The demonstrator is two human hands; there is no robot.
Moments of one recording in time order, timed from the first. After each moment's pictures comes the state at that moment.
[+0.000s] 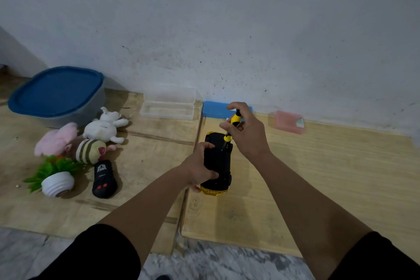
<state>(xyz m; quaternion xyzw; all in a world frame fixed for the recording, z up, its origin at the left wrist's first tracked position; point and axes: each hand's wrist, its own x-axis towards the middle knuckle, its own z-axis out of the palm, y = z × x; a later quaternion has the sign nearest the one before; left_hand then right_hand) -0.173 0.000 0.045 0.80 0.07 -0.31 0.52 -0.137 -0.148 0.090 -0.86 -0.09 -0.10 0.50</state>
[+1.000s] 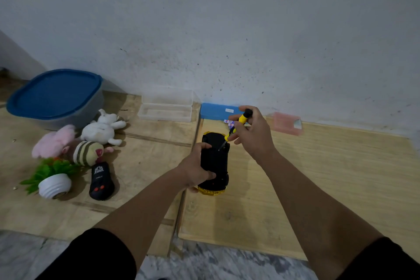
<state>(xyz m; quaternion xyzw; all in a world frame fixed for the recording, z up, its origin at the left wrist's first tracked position) -0.174 -0.002 0.046 0.80 0.07 -0.29 0.52 -0.139 -0.165 0.101 -0.81 0.01 -0.02 0.59</state>
